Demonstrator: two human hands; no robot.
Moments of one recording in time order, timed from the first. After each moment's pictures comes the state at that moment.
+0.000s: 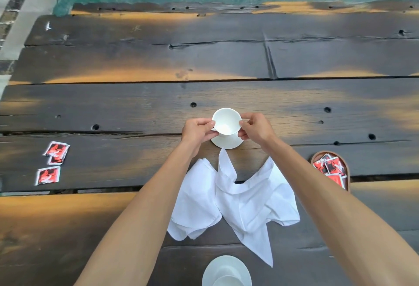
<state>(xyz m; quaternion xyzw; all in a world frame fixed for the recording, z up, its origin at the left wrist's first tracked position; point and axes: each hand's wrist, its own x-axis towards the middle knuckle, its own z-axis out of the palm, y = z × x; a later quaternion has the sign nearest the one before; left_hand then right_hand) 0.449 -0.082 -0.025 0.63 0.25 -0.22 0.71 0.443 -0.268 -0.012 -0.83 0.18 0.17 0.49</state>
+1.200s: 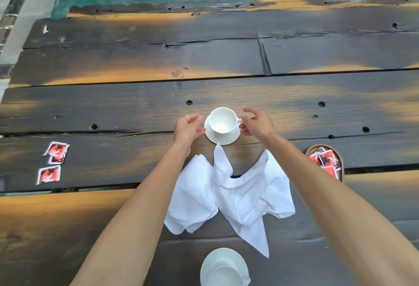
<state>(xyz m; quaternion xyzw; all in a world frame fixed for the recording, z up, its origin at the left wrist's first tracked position) 0.440 -0.077 -0.018 0.70 0.27 -0.17 0.64 0.435 -0.285 -0.009 -0.79 0.24 0.17 0.54</state>
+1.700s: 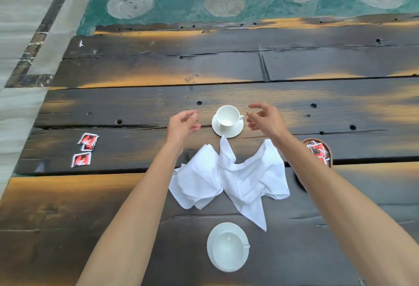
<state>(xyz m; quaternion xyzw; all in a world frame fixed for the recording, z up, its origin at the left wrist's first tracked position) 0.371 -0.032 0.068 0.71 0.19 -0.11 0.67 0.371 -0.281 0.080 -0.81 0.16 0.09 0.56</state>
